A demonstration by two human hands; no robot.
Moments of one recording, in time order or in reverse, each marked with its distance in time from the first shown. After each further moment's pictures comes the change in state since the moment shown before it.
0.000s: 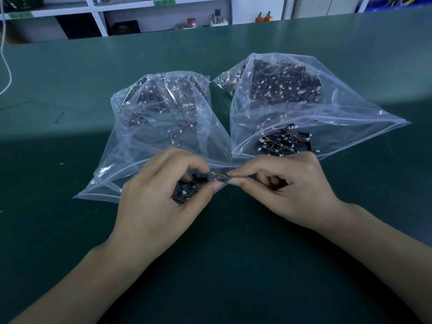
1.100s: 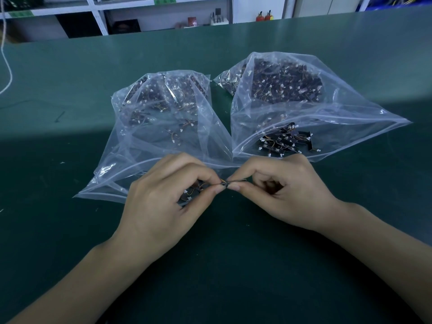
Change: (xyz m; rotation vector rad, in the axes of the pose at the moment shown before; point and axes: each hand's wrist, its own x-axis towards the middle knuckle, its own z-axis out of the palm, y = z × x) left_hand -0.002 -0.007 0.004 -0.023 -0.061 0.121; right_hand -0.001 0.000 0.001 0.050 -0.134 0.073
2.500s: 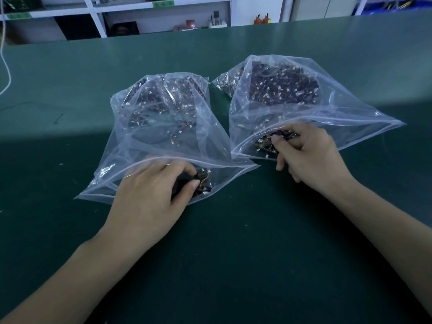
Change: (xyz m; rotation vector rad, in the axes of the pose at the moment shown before) left_hand 0.003 -0.015 -0.010 0.360 -0.233 -0.256; right_hand 0.007 0.045 -0.031 0.035 0.193 0.638
